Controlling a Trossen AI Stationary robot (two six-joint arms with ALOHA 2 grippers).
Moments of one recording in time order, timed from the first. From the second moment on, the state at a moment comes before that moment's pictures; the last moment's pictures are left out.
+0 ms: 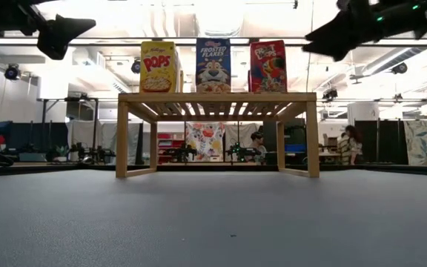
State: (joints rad) left arm -0.38 0.22 0.25 0.10 -0.49 -0.11; right arm -0.62 0.71 0.57 0.02 -0.39 -0.14
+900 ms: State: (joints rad) left arm -0.38 0.01 0.01 0.08 -0.53 -0.11; right arm -0.60 0.03 0.02 0.12 -0.43 0.04
